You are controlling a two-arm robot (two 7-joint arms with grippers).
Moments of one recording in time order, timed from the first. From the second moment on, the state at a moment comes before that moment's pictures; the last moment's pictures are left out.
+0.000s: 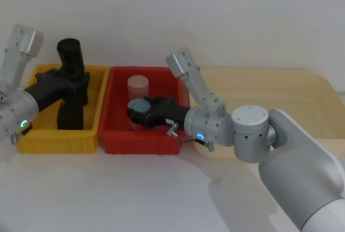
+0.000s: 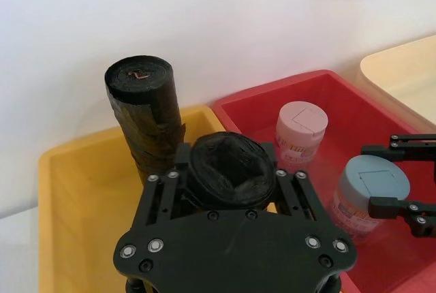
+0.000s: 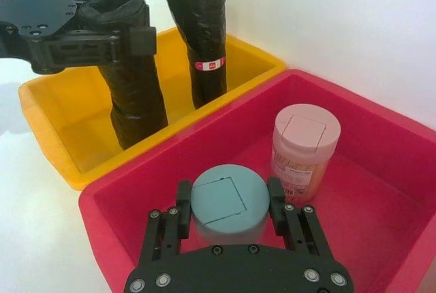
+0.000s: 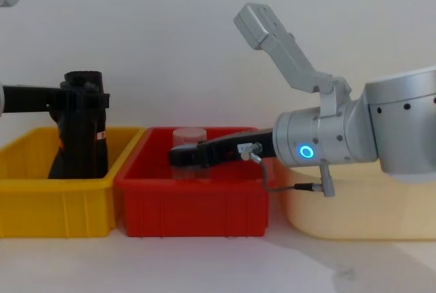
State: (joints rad) left arm -0.48 0.40 0.28 -1.40 -0.42 0.32 -0.29; right arm 0.74 0.08 -0.58 -0.94 0.28 0.22 0.51
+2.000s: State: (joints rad) left arm -0.46 0.38 0.23 -1.48 -0.44 0.32 -0.27; right arm 0.72 0.13 -0.57 -1.07 0.31 0.19 0.53
